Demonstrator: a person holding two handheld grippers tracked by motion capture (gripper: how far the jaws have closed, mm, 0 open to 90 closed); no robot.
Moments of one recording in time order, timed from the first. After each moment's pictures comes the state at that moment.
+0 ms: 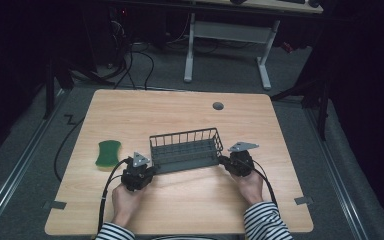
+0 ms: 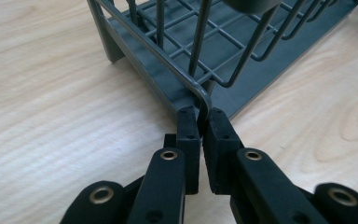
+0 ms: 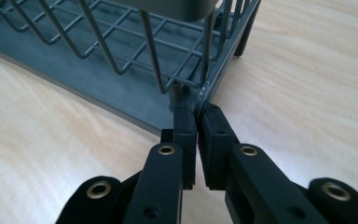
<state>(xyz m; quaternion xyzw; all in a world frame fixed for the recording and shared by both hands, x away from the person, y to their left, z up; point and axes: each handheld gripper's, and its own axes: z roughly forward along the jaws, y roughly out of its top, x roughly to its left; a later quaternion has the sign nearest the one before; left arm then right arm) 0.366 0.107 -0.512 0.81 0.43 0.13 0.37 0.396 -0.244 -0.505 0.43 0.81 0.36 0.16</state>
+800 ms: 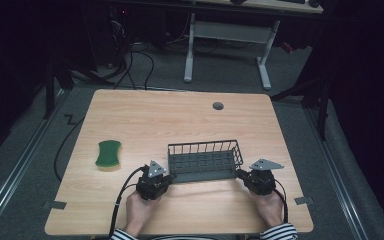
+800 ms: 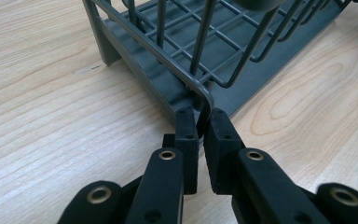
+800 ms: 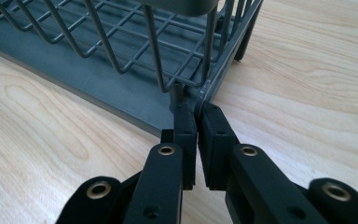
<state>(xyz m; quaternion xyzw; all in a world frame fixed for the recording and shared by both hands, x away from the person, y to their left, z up) 0.343 0.067 -0.514 0.82 0.39 0.11 0.40 0.335 -0.293 -0.507 0.46 0.79 0.36 0.19</state>
